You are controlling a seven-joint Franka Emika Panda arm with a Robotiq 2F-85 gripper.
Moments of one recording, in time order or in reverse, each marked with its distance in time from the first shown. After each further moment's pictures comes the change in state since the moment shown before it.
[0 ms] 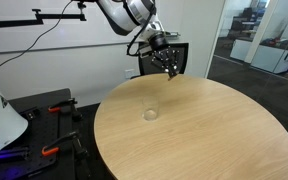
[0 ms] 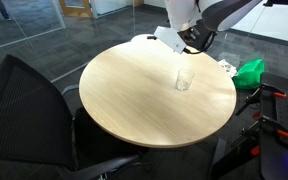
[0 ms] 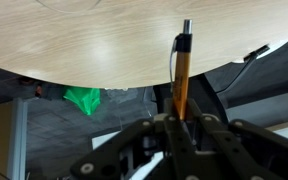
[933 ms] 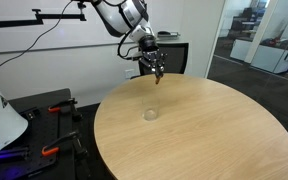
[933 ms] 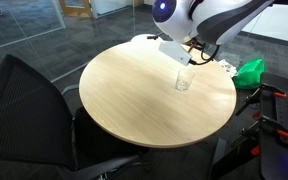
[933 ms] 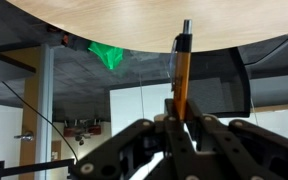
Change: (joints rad) arm -0.032 0.054 0.160 0.042 -0.011 -0.347 0.010
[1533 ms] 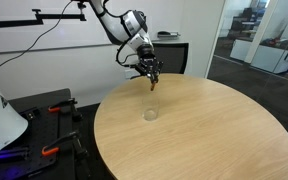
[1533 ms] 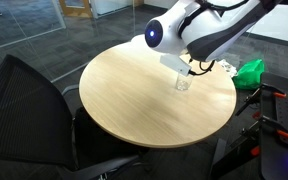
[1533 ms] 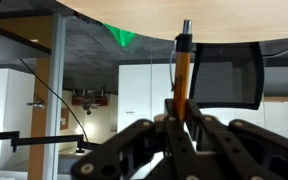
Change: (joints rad) arm 0.003 0.127 0.043 0.088 0.000 -0.157 -0.014
